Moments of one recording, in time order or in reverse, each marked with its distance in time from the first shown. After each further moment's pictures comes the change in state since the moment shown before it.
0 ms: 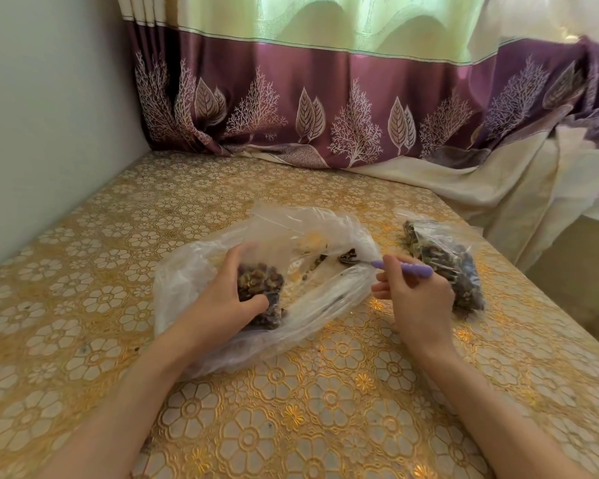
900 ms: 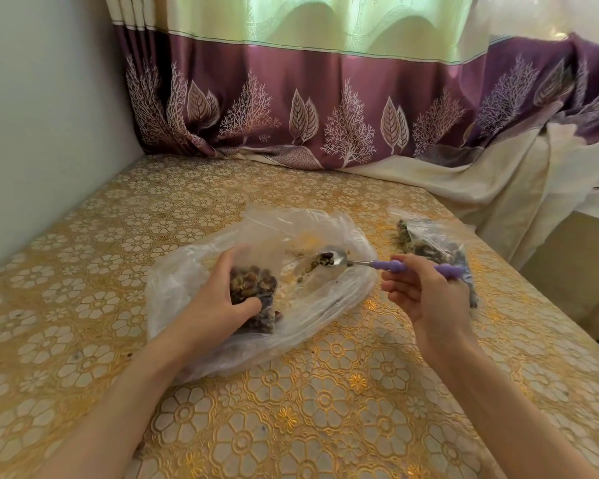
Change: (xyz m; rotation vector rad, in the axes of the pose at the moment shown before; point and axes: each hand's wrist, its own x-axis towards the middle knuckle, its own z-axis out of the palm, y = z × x) left_hand 0.001 -0.002 0.001 -0.029 -0.006 -0.009; right_hand -0.004 -0.042 -0.024 0.507 -0.052 0.380
